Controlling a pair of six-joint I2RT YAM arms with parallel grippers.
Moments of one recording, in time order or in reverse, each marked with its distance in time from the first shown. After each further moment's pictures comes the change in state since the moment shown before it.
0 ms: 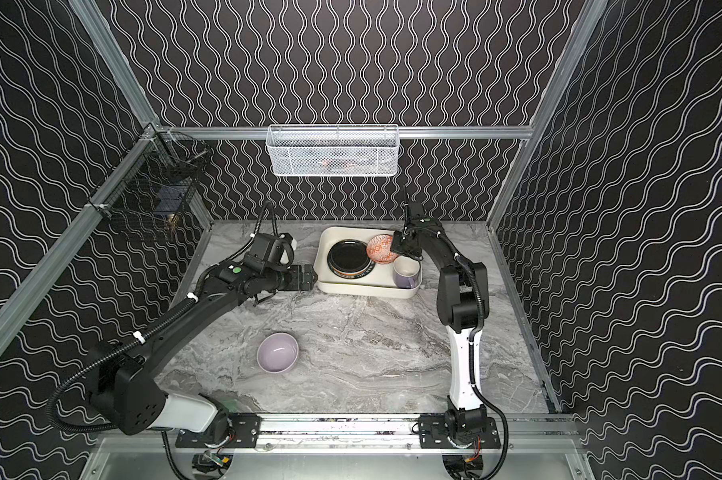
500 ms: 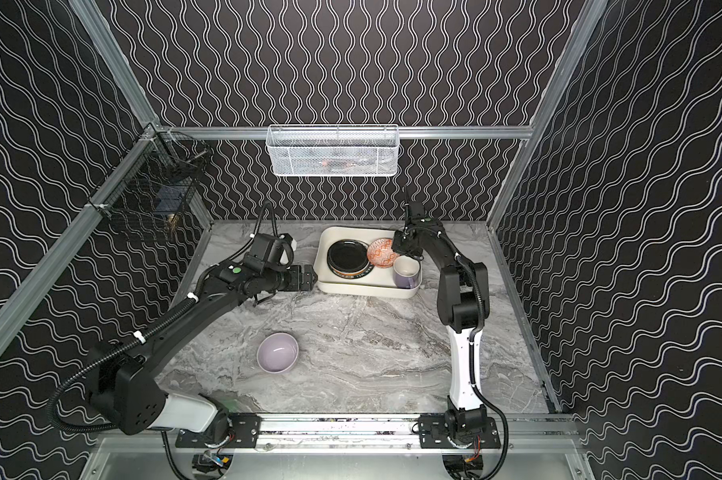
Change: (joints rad) left arm 0.004 0.000 -0.005 0.003 0.014 0.000; right arm -0.001 -0.002 0.000 0.002 0.005 0.003
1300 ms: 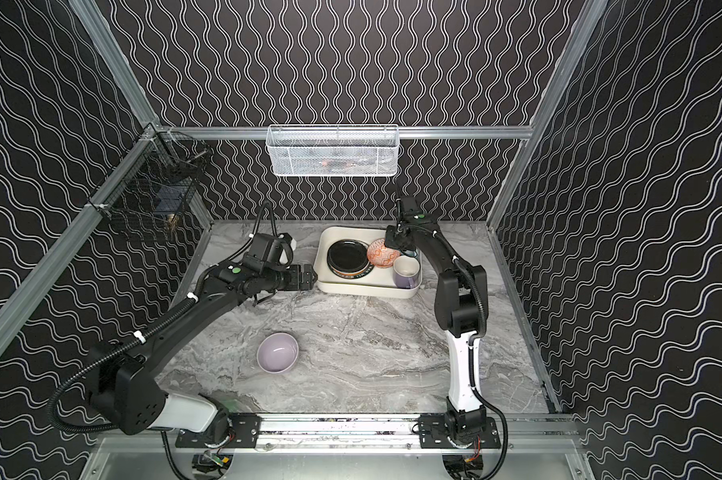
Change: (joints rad) left arm 0.006 -0.001 -0.005 0.012 0.007 0.000; right arm 0.072 -0.034 0.036 -0.022 0.050 -0.022
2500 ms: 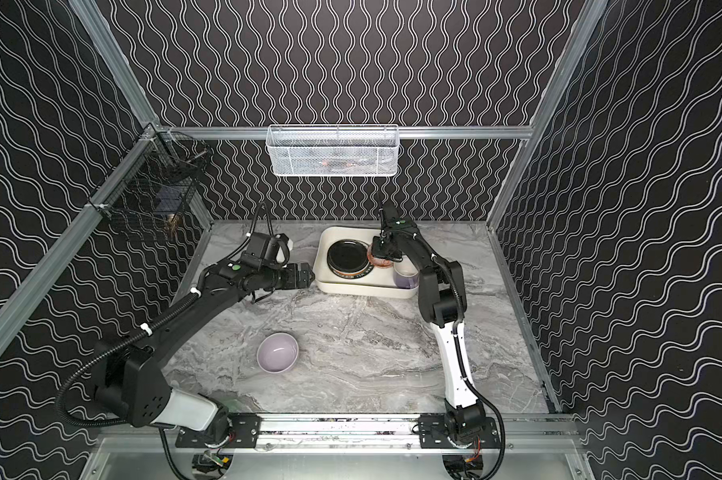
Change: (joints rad) left arm 0.058 0.034 -0.018 0.029 0.060 0.000; right arm 0.052 0.222 0.176 -0.062 -0.026 -0.013
